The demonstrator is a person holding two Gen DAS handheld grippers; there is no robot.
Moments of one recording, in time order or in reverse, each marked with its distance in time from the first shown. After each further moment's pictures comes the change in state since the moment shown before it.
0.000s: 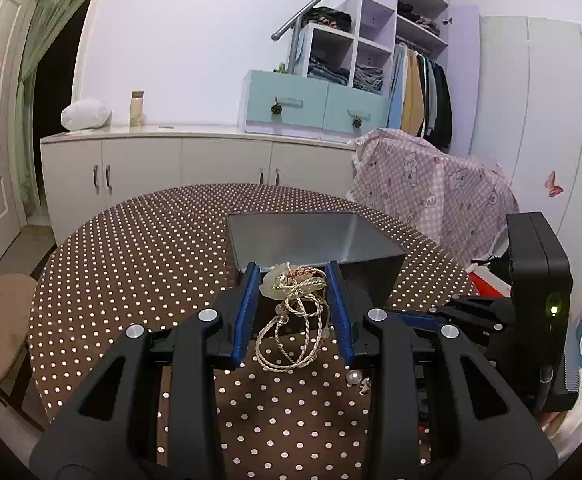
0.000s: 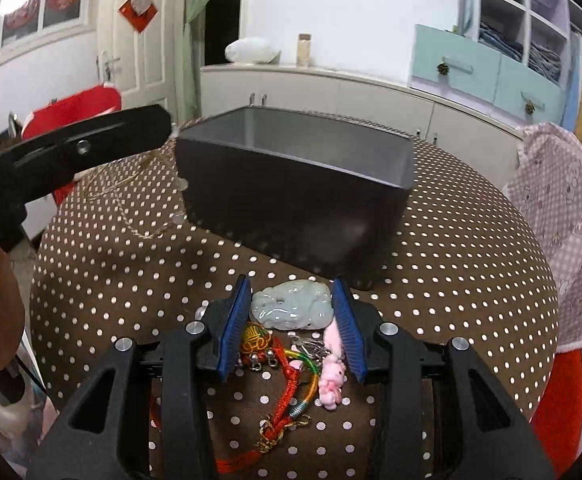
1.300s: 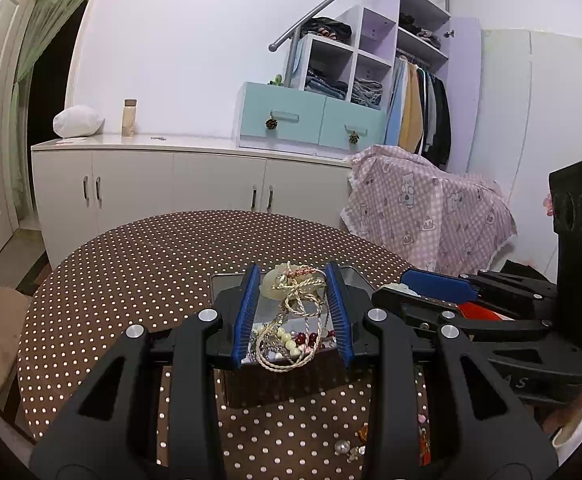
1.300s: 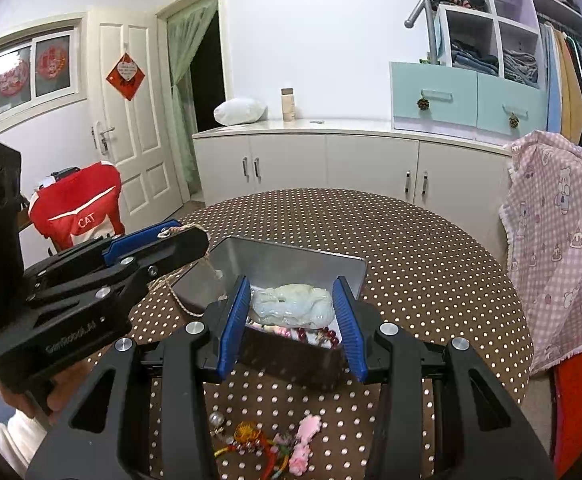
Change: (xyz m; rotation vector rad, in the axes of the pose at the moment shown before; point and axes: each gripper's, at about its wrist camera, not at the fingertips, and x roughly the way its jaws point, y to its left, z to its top) left arm 0.025 -0.001 0.048 -0.019 -0.035 -0.021; right arm -0.041 -0.038 0.062 0.152 -0.200 0.037
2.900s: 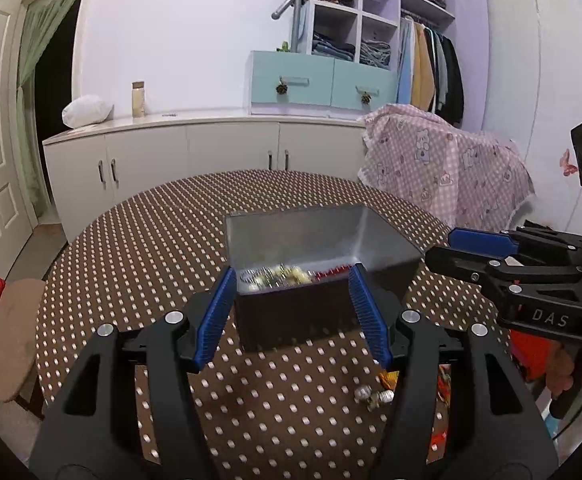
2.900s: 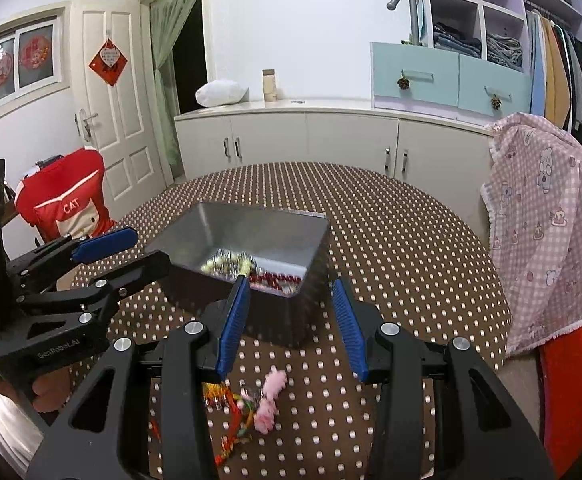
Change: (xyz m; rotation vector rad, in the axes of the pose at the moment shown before) left arm -0.006 -0.008 -0.030 0.068 0.132 0.070; right arm -0.017 -0.015 -0.031 0.011 0.076 -0.061
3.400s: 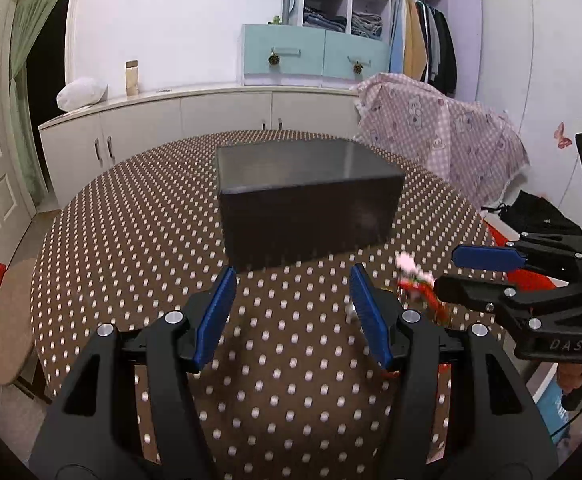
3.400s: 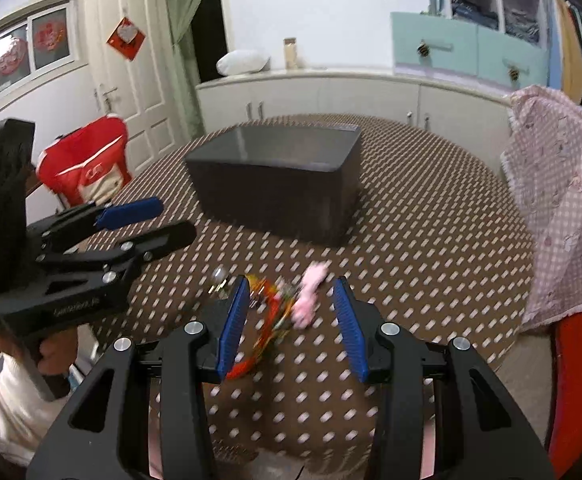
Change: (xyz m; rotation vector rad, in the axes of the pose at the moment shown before) left arm -0.015 -0.006 -0.045 0.024 0.094 -0.005; right arm -0.009 0.016 -0.053 -0.014 0.115 0.099
